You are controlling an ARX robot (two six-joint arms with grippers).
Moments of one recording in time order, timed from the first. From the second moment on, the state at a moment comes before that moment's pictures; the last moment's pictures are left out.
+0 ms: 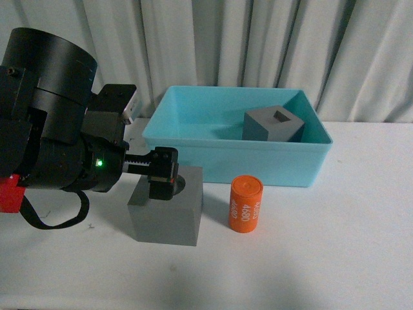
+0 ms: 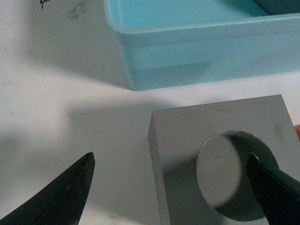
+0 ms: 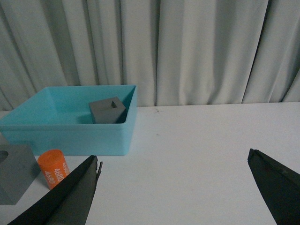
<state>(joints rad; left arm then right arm) -0.28 1.93 0.92 0.31 -0.01 -0.08 0.00 0.00 0.01 0.00 0.00 0.01</state>
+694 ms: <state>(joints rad) -0.30 1.98 0.93 0.31 0.00 -0.07 0.00 0.00 0.01 0.00 0.00 0.01</state>
